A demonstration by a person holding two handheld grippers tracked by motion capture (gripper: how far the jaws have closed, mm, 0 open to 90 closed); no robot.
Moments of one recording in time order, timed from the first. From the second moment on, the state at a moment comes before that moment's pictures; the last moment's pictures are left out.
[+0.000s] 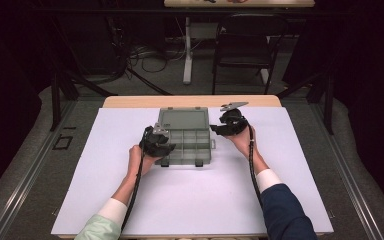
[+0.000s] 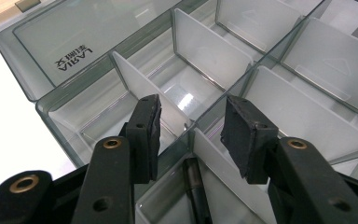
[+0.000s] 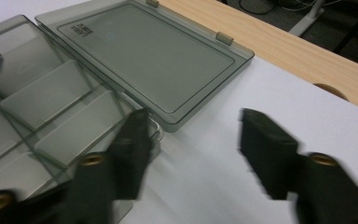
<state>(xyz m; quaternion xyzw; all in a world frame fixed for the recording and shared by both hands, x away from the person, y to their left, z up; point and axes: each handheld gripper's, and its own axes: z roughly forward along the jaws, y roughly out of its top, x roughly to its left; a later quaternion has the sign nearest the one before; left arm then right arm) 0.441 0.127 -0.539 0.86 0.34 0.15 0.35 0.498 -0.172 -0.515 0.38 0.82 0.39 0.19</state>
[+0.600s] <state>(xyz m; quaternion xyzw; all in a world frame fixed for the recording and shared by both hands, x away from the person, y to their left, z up) 0.442 0.129 -0.539 0.86 0.34 0.15 0.35 0.519 -0.150 -0.538 0.40 0.84 0.31 0.19</state>
